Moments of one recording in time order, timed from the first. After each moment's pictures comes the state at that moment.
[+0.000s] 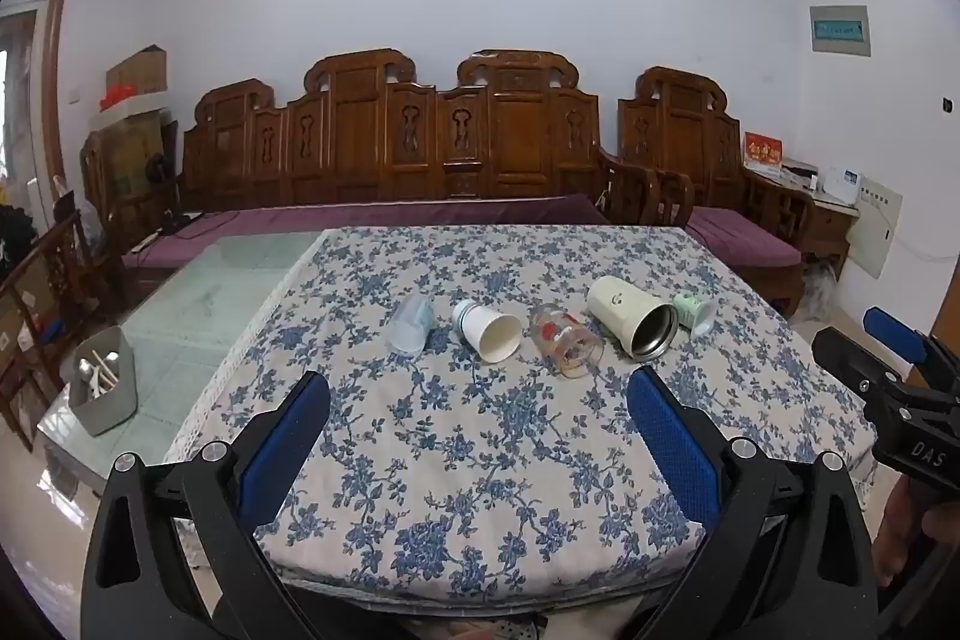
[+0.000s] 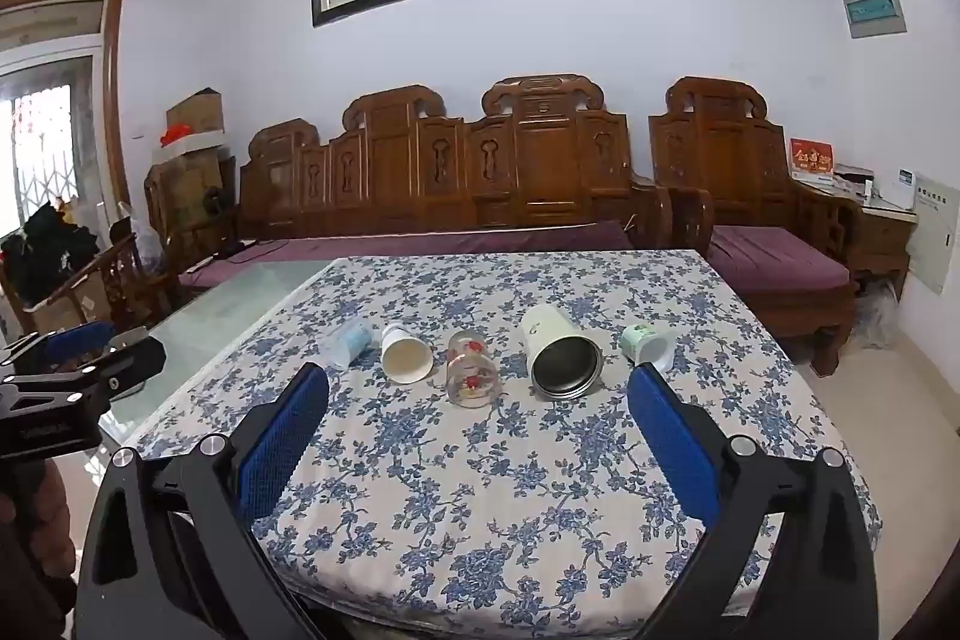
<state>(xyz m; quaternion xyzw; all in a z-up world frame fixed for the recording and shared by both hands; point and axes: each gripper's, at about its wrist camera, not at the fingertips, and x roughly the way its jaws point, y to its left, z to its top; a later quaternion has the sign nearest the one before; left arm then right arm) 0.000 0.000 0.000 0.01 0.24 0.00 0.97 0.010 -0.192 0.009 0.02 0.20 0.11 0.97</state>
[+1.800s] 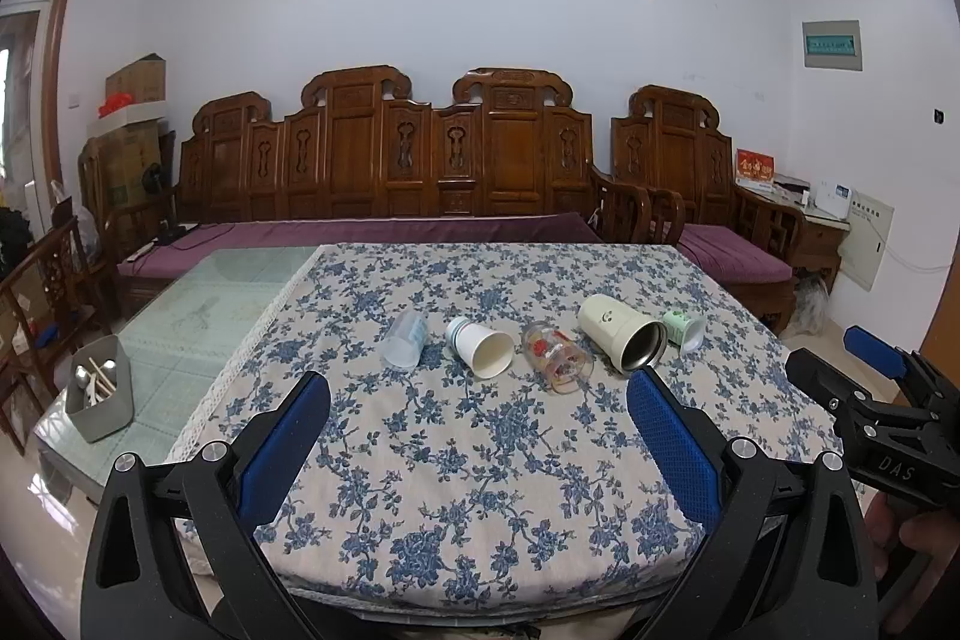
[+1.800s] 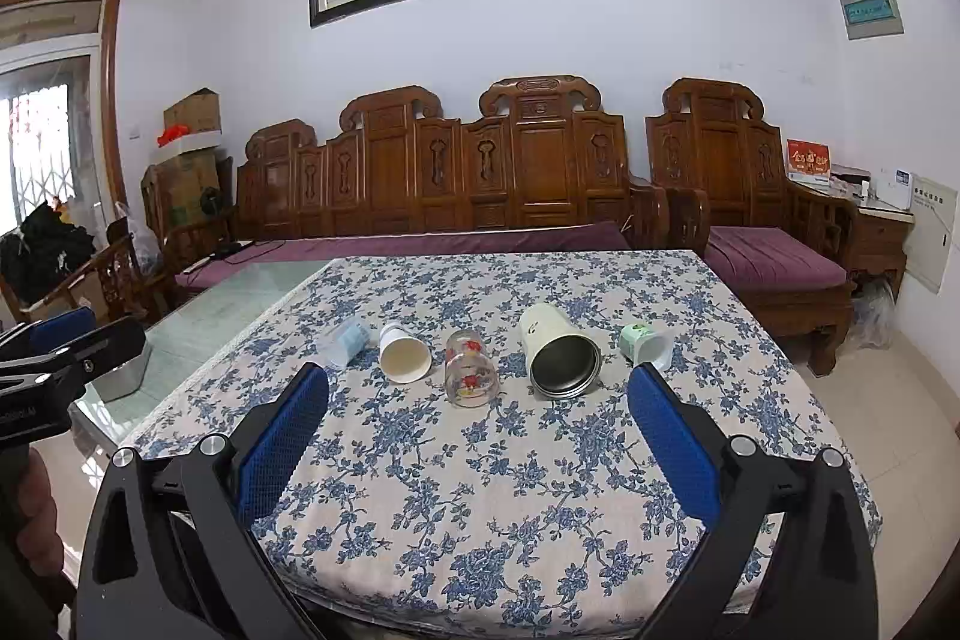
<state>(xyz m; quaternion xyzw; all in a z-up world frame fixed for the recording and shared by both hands) -0.010 0.000 0.015 0.00 0.22 -0.01 0.98 0.008 -0.191 0.007 0.02 0.19 0.11 0.98</state>
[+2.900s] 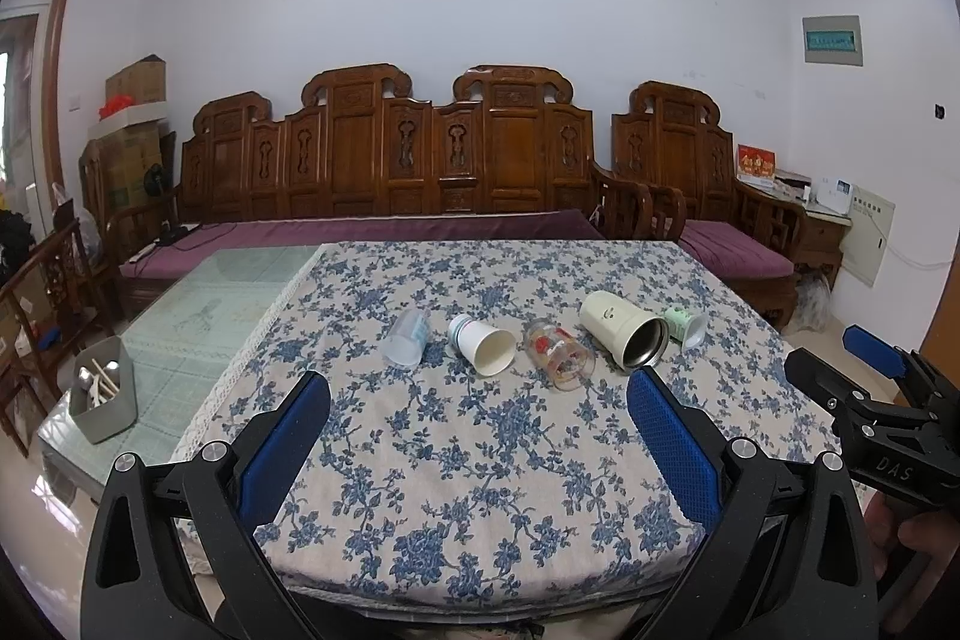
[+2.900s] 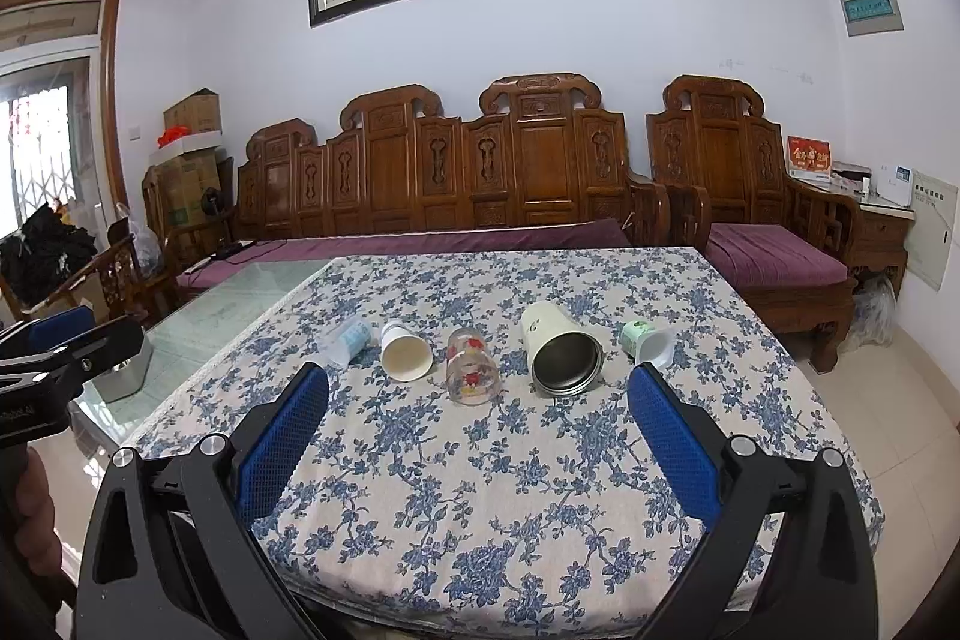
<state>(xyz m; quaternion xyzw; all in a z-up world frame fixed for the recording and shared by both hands) -0.010 0.003 0.013 0.00 0.22 -0.01 0.98 0.010 -0.190 0.006 0.02 0.20 0.11 0.97</state>
